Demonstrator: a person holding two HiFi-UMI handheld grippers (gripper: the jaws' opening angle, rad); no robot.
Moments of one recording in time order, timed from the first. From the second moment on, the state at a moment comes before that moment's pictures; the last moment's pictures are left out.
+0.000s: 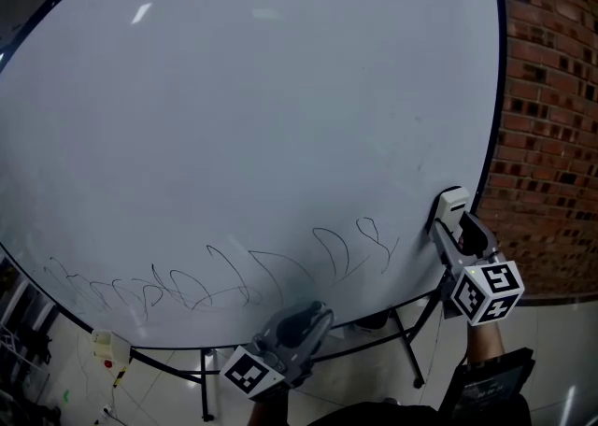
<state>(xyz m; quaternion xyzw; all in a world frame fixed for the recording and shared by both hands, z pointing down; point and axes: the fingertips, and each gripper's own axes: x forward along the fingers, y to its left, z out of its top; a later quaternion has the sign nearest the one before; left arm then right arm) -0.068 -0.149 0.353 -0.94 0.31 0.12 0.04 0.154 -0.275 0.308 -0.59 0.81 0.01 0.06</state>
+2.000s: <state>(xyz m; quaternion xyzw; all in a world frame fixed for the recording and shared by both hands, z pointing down) -0.066 -0.148 0.358 -0.94 0.31 0.12 0.03 0.132 -0.271 0.377 -0.57 0.82 -0.03 0.00</state>
